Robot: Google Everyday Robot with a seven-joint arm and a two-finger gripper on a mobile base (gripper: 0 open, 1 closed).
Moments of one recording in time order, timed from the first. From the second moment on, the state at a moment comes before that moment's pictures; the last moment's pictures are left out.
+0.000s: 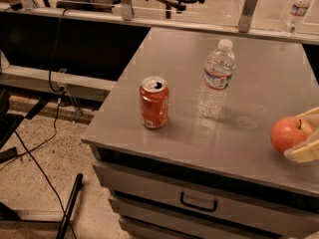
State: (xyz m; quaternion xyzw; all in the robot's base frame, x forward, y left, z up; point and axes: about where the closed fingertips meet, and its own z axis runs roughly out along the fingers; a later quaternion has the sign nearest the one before) arm 0.410 -0.293 0.864 -0.50 0.81 0.18 0.27
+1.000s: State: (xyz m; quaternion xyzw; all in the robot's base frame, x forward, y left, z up) arm 0.459 -0.252 0.883 -0.51 0.79 0.16 0.30
